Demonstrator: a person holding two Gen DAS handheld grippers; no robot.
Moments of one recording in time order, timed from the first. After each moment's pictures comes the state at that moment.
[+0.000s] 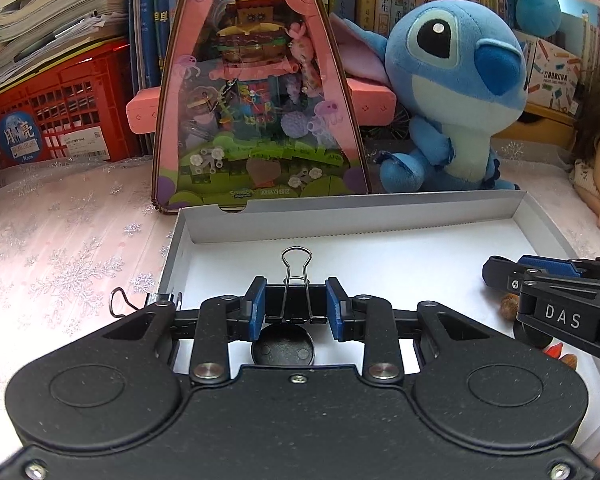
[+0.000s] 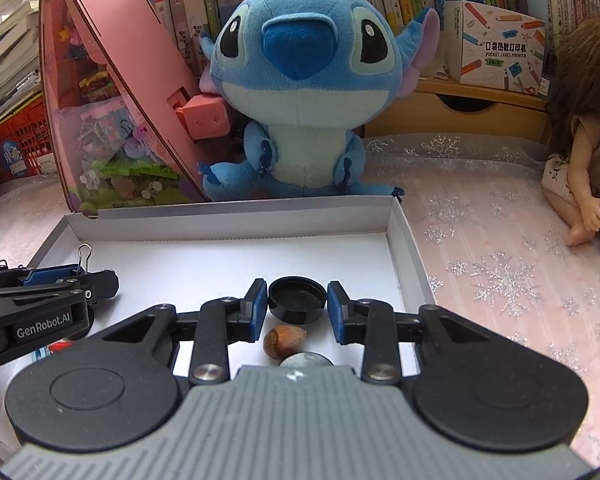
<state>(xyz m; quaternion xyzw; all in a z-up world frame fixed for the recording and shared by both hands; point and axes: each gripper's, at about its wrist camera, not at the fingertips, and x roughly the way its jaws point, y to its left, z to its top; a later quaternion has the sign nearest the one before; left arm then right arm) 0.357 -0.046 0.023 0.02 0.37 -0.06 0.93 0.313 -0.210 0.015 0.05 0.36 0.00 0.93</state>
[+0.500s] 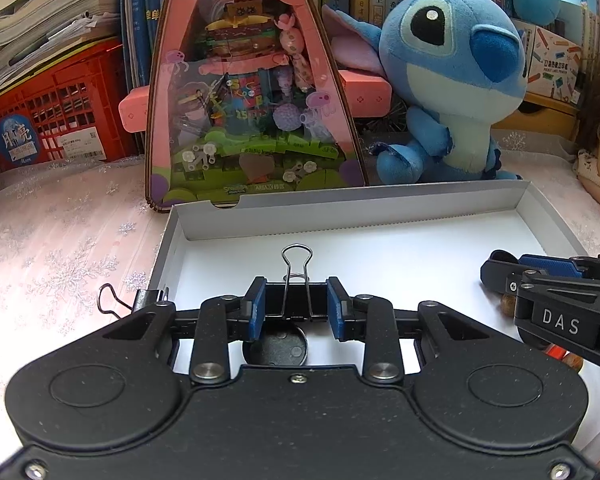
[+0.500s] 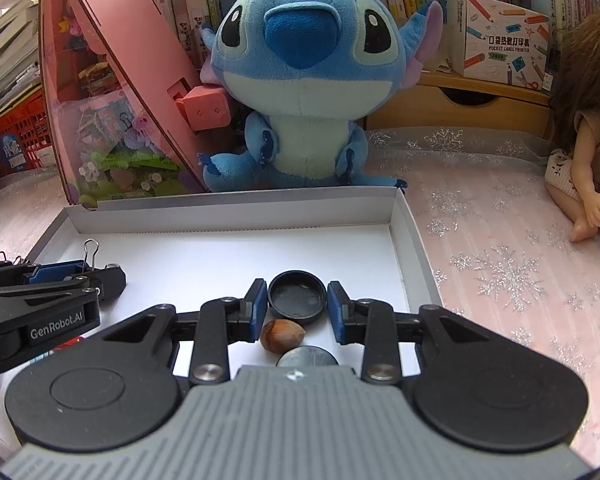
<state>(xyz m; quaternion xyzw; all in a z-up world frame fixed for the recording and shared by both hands) 0.359 -0.051 0.018 0.03 0.37 -0.05 0.93 0.314 -0.208 0.012 0.05 0.37 0.01 0.93</state>
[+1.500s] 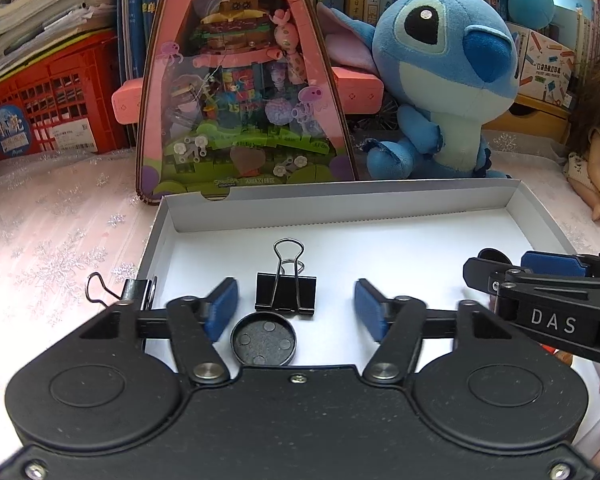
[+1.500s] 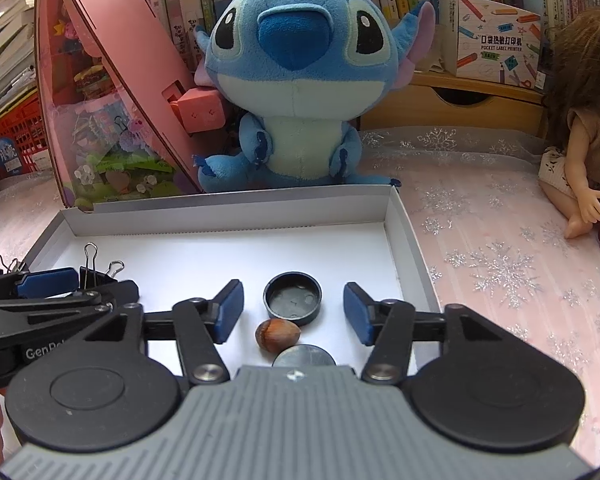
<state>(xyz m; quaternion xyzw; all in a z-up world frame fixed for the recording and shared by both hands) 0.357 -0.048 0.018 0.01 0.38 -0.07 0.92 0.311 -0.210 0.012 0.05 0.36 0.00 0.93</state>
